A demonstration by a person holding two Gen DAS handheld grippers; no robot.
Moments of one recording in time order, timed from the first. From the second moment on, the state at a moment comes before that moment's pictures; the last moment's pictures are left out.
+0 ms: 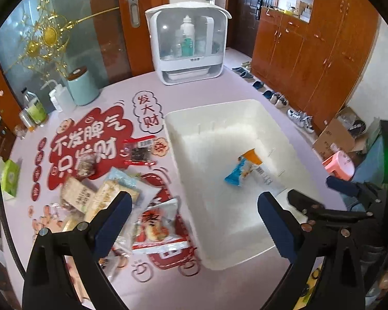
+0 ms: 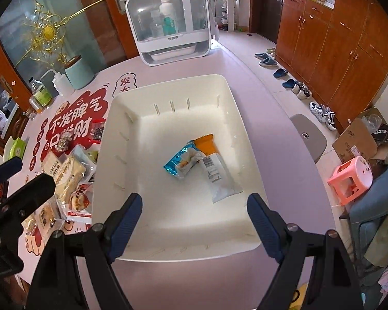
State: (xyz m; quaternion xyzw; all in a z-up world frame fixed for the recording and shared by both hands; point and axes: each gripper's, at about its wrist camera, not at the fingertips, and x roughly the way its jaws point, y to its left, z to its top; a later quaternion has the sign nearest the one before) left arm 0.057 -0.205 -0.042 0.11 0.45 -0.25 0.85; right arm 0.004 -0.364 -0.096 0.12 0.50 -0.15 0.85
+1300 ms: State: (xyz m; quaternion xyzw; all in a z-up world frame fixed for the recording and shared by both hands) left arm 0.077 0.145 0.021 0.02 0.38 -0.08 0.92; right arm 0.015 -0.132 0.020 0.08 0.32 -0.05 0.94
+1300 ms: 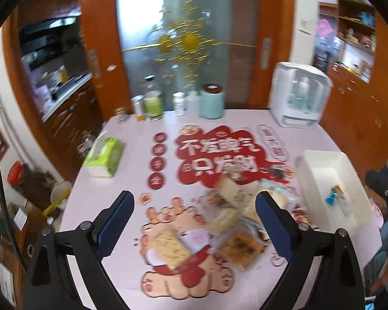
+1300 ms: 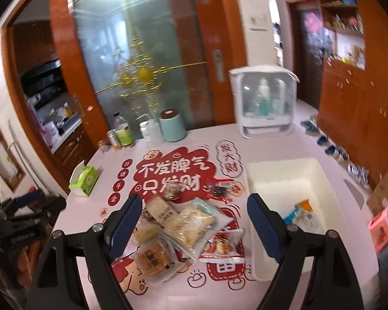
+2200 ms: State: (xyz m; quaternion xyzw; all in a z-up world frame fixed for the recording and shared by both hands) left arm 0.164 0.181 -0.218 0.00 0.63 -0.08 0.77; right arm 0.116 -0.012 -0.206 -0.01 0.58 0.09 0.81
